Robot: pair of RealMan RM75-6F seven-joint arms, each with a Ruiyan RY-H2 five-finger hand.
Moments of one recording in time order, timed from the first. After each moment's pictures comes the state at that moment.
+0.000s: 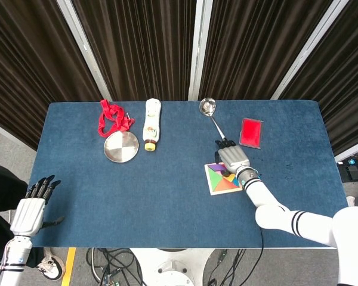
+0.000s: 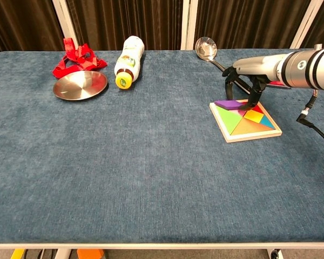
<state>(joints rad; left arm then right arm) -0.11 -1.33 0.00 -1.47 1.51 1.43 0.00 1.04 -1.47 0.06 -1.35 -0.59 0.67 -0.44</state>
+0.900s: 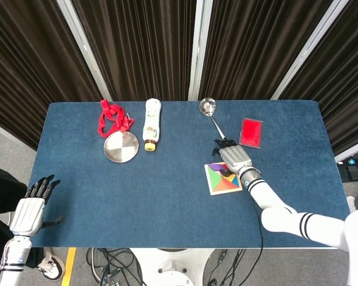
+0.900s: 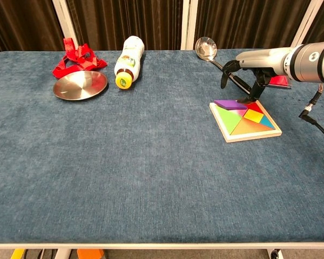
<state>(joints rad) -0.11 -1.33 0.00 -1.47 1.51 1.43 -0.01 1.00 -1.41 0.08 -1.42 -0.70 0.68 -0.34</state>
